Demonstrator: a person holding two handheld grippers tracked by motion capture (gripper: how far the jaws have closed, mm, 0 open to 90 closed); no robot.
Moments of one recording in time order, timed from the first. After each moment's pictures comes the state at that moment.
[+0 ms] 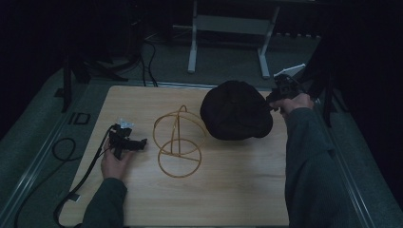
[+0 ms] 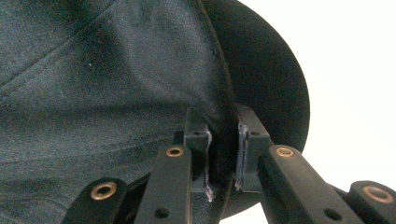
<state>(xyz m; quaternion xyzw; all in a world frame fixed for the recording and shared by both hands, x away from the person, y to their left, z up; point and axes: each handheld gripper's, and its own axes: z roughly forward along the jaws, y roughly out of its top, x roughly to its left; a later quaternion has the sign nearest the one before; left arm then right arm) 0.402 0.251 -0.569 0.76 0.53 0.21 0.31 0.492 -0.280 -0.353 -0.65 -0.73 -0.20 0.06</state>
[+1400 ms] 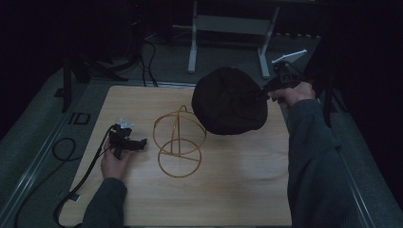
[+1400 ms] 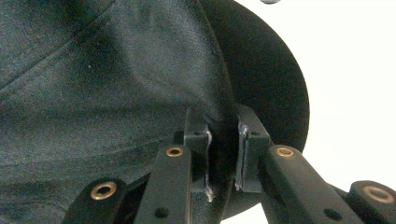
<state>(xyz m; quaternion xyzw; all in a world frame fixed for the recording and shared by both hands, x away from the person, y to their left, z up) 0.402 0.251 -0.568 0.76 0.53 0.21 0.31 0.483 -0.259 -0.306 -0.60 -0.75 -0.25 0.07</state>
